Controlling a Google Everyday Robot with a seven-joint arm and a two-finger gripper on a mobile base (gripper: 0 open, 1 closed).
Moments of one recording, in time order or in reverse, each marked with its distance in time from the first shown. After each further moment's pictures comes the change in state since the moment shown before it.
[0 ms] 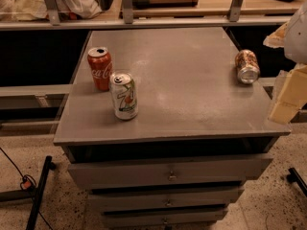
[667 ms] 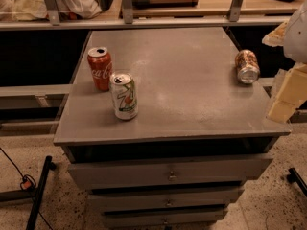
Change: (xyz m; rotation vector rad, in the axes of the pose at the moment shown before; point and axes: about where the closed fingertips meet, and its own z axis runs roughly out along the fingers) arm -0.003 -0.002 0.001 0.008 -0.026 -0.001
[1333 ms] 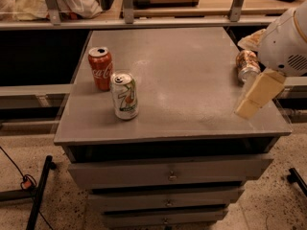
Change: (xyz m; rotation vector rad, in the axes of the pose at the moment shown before) arm -0.036 -0.015 0.039 0.011 -0.224 0.010
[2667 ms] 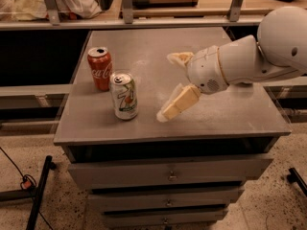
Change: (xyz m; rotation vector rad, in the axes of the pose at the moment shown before) arm -0.112 0.008 0.118 -0.145 -0.556 -0.031
